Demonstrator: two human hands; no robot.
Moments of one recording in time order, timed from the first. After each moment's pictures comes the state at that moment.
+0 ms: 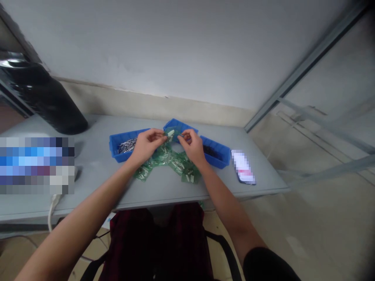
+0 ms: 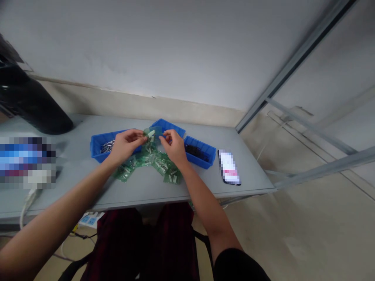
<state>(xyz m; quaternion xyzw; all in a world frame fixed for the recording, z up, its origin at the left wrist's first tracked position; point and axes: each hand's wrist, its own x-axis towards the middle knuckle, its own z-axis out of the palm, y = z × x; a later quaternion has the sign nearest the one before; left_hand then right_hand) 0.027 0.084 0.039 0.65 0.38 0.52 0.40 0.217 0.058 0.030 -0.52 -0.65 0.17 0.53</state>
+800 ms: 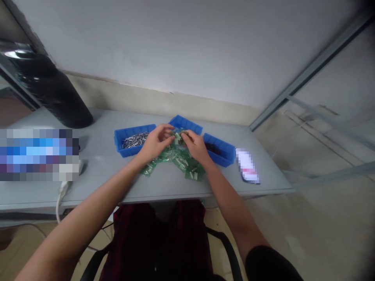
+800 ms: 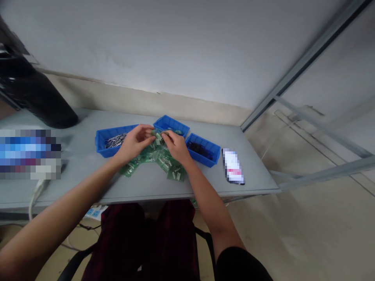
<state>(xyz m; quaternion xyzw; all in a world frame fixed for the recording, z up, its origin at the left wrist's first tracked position) 0.032 0.081 0.033 0.72 0.33 0.48 0.38 0.217 0.056 0.027 -0.48 -0.70 0.24 0.48</state>
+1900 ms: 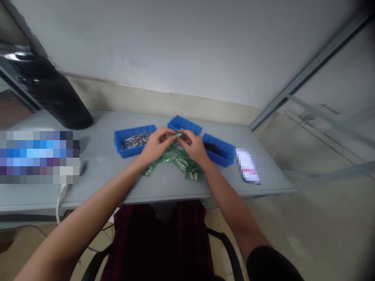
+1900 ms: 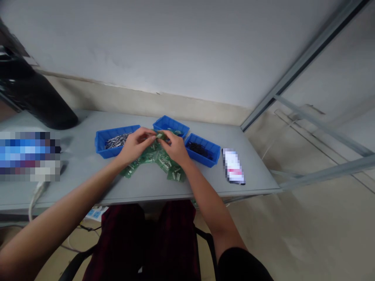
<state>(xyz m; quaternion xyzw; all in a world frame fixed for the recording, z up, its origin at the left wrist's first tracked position) 0.033 0.079 0.032 0.72 0.34 0.48 0.36 0.215 0.060 0.019 -0.44 -0.72 0.22 0.50</state>
